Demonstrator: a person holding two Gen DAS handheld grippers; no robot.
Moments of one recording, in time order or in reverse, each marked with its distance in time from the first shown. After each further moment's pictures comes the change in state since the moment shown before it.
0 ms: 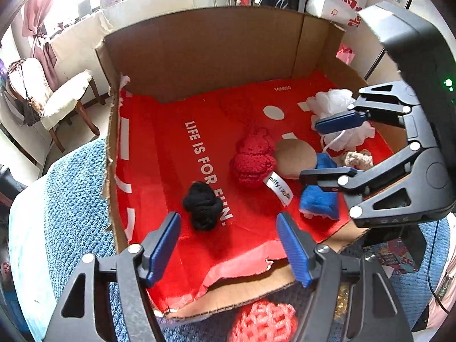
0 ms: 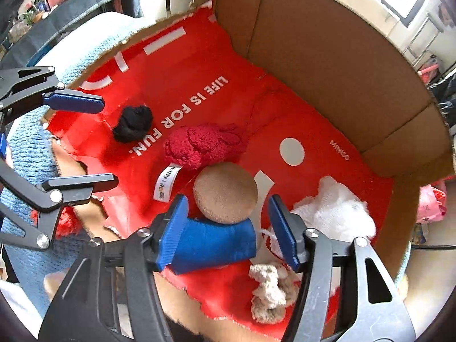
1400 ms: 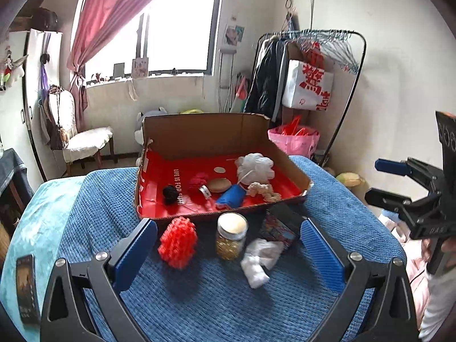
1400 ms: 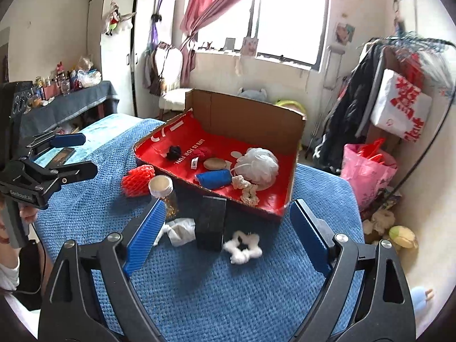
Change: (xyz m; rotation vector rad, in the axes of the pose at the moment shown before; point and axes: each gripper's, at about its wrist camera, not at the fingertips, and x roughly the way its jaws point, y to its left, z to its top) left arm -0.187 -0.095 -0.159 -0.099 -0.521 -0.007; right arm -0.227 0.053 -0.238 0.266 -0.567 -0.177
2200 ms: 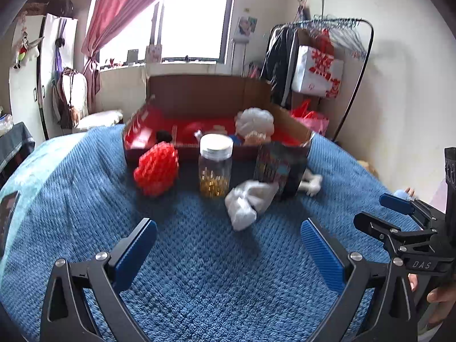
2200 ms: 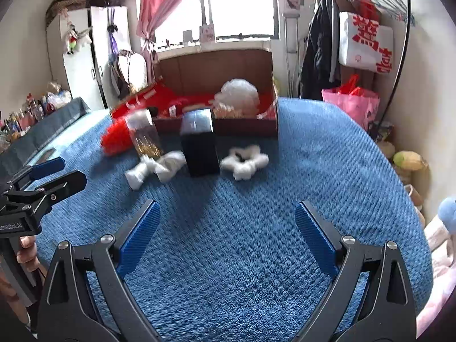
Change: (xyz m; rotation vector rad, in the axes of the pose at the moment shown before) left arm 0.029 -0.030 -0.105 -0.053 0.043 0.070; right arm 0.027 0.012 -0.134 0.260 0.021 -0.082
